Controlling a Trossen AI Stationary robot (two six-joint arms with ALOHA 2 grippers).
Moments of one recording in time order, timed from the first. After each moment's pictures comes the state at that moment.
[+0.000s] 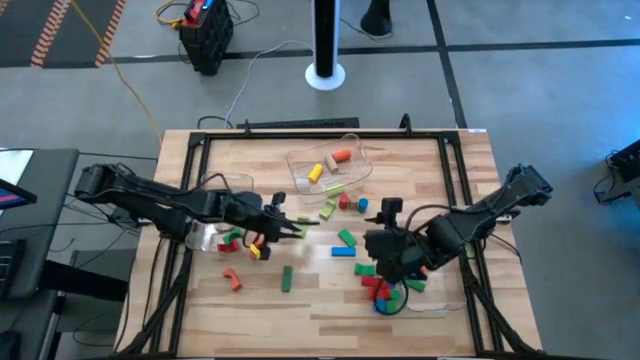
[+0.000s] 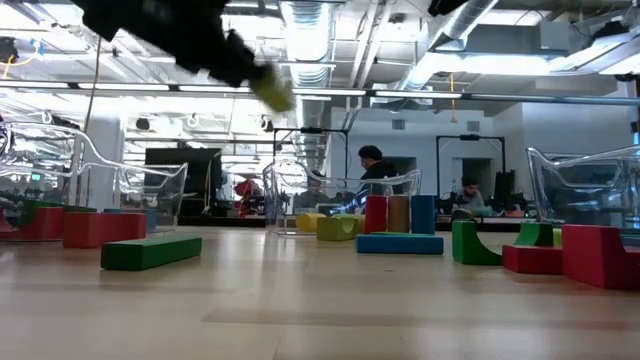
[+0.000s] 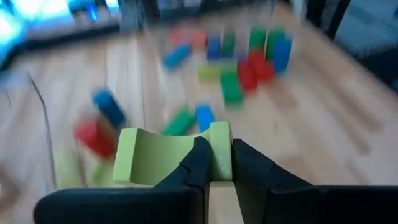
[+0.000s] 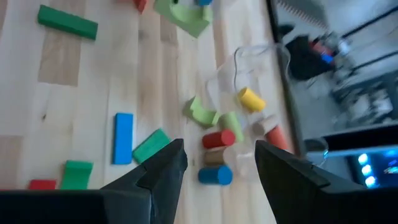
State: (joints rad) left arm -0.10 1.22 0.71 0.10 0.03 0.18; right arm 0.52 1.53 1.45 -1.03 0.78 0.22
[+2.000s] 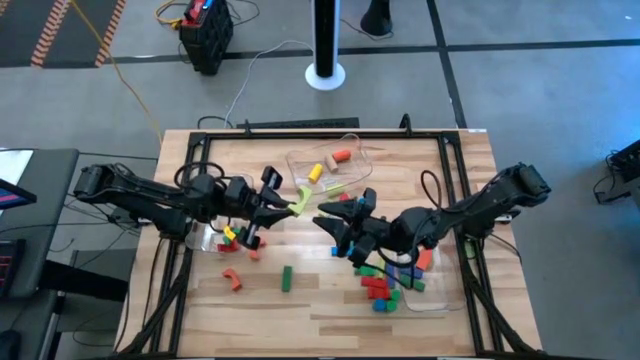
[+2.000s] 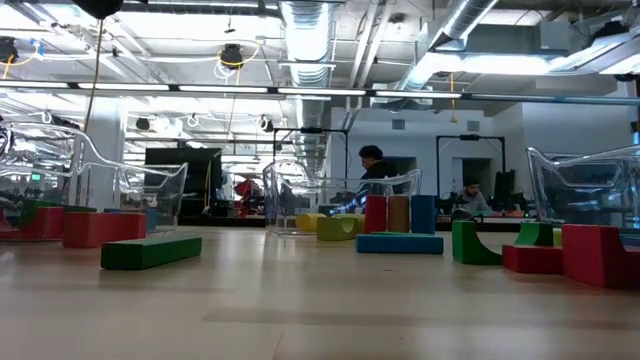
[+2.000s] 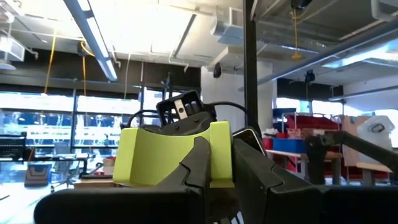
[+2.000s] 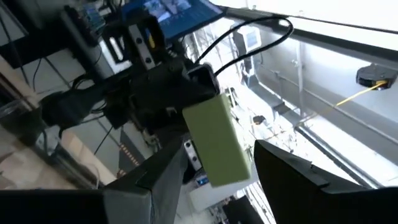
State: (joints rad) left arm -0.10 1.21 0.71 1.07 0.12 -0.08; right arm 0.37 1.53 1.12 0.74 0.61 -1.34
